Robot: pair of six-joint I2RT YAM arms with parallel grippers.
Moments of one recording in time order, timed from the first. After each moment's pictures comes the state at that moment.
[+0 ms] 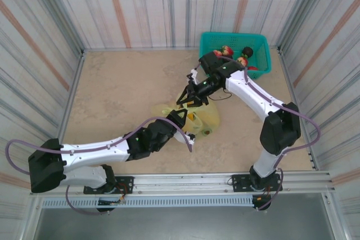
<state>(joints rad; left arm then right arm) -1.17 1.21 0.68 0.23 -0.54 1.76 0.53 1.72 1.55 -0.99 -0.91 0.64</state>
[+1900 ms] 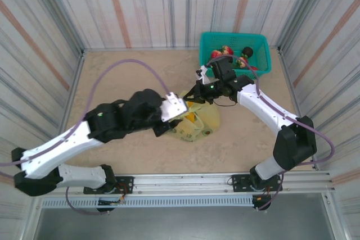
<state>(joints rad) -1.13 1.11 1.43 -0.93 -0.17 0.15 0.51 1.52 1.26 -0.58 -0.76 0.70</state>
